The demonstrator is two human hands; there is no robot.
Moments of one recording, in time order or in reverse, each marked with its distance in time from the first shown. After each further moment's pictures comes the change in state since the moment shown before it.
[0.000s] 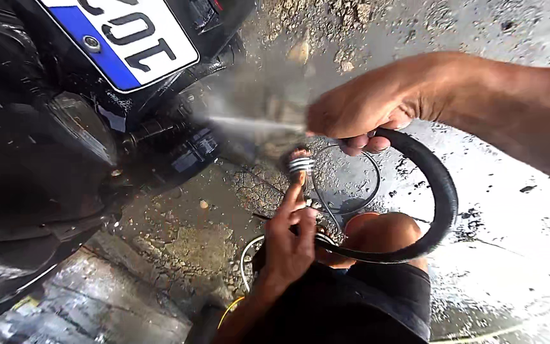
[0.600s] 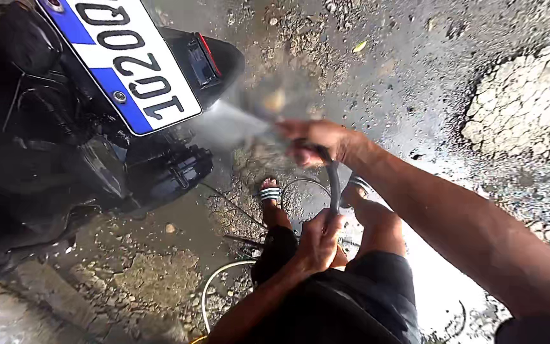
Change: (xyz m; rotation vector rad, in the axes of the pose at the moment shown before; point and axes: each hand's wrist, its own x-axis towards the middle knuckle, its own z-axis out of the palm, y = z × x) left_hand 0.062 0.022 0.092 -0.474 -0.173 -0.020; right_hand 0.054 0.025 -0.042 0.756 0.055 -0.272
